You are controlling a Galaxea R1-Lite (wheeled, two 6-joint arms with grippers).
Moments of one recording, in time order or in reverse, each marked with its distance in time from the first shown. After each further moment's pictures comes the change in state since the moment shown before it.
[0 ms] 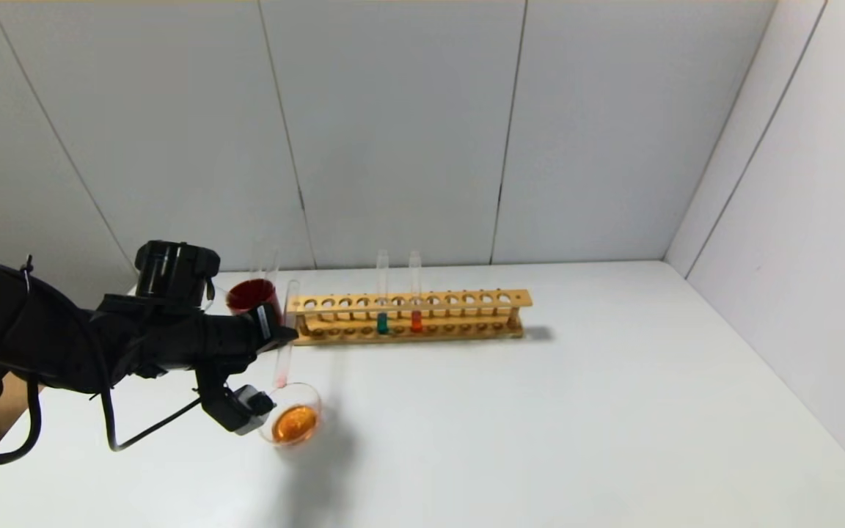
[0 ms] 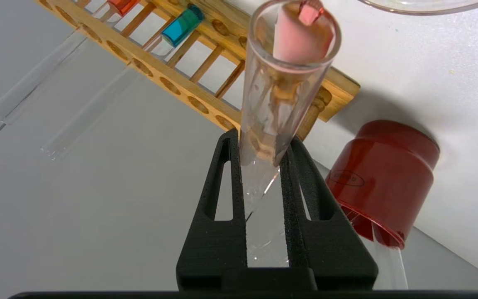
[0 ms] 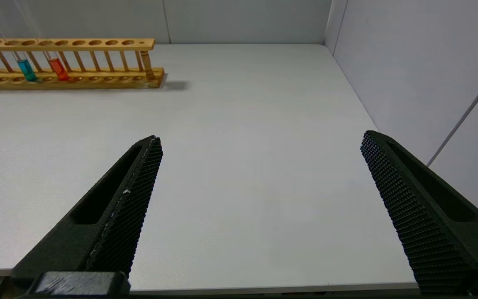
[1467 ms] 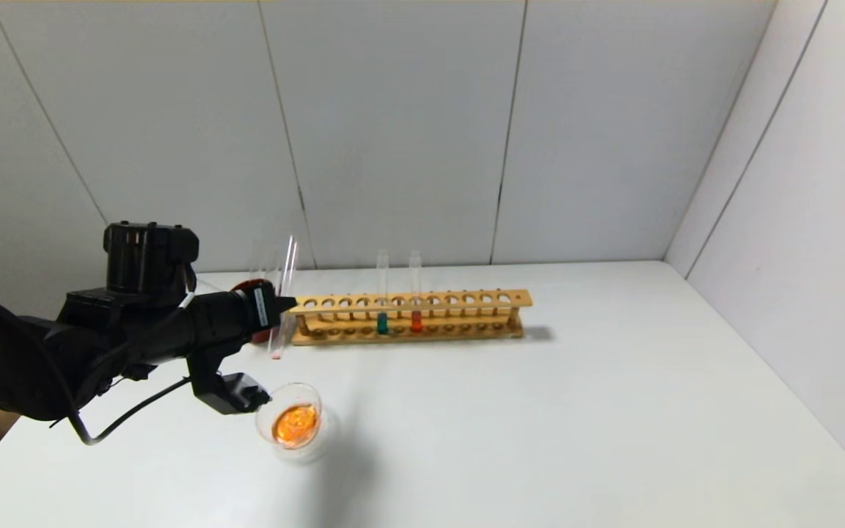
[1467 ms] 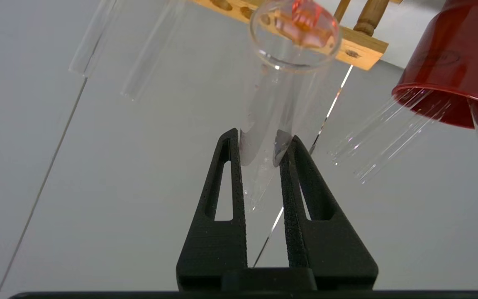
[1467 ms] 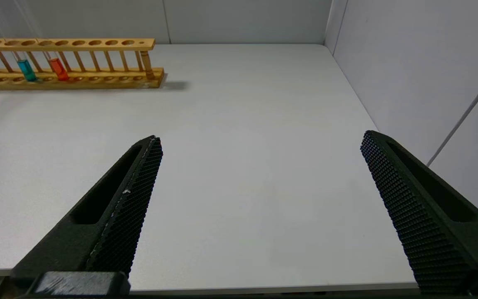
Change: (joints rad) left arm -0.060 -0.130 0.080 -0.180 0.119 0.188; right arm 0.000 0.000 0.000 0.000 0.000 0.000
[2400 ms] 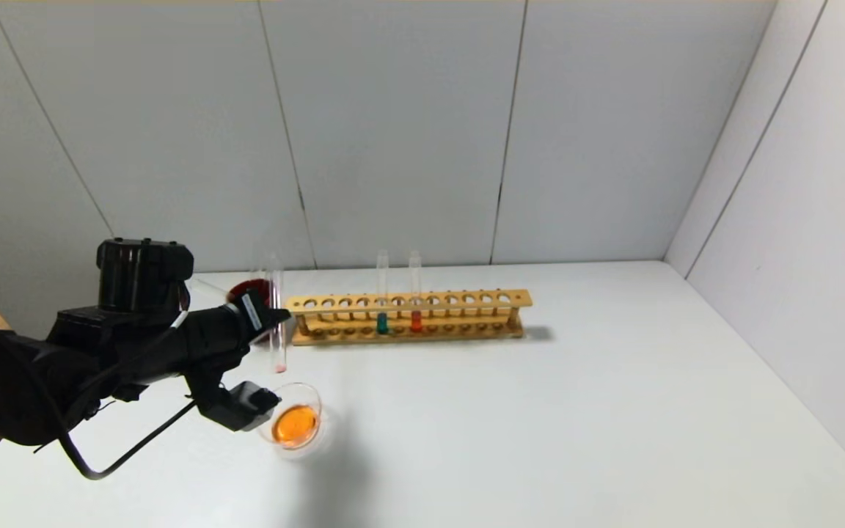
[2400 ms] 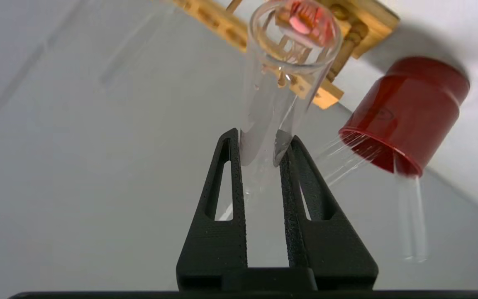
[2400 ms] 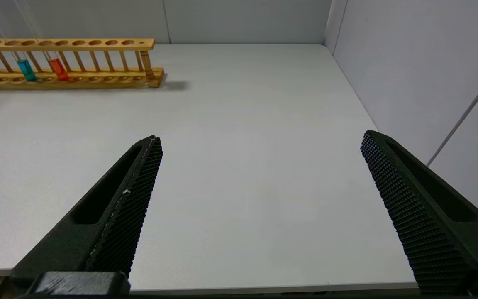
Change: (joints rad) left arm -0.003 -0.020 0.076 -0.034 0.021 -0.325; right arm 0.000 0.000 0.000 0.000 0.000 0.000
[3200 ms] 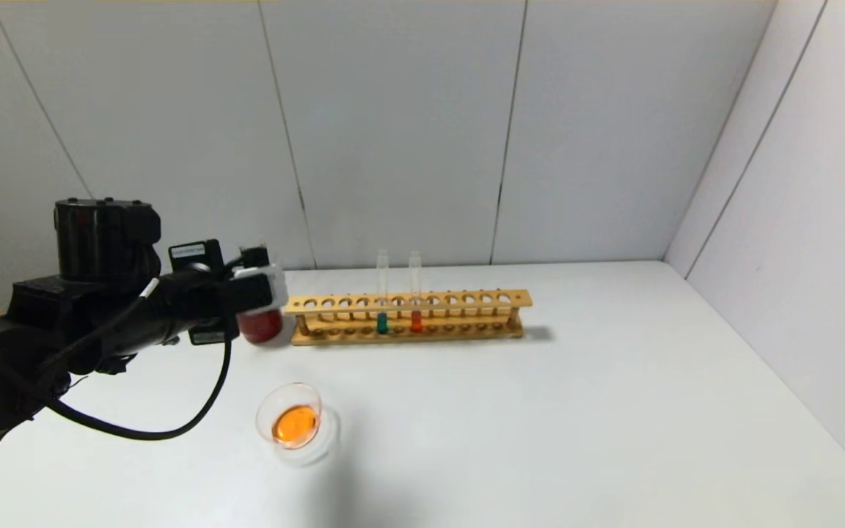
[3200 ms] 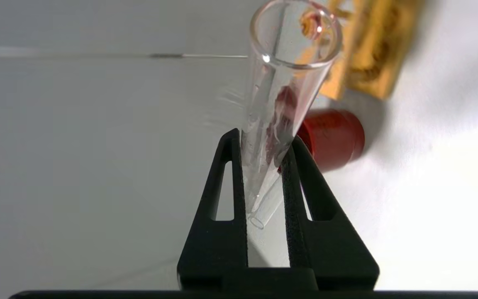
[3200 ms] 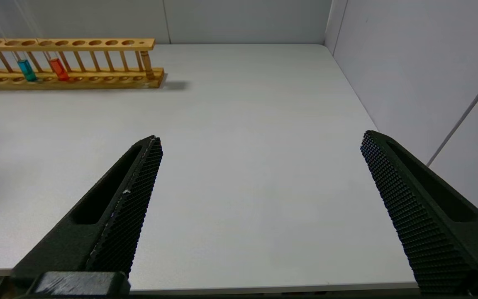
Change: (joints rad) left arm 0.000 -0.090 -0.082 0.031 0.183 -1.150; right arm 0.000 0.000 0.000 0.000 0.000 0.000
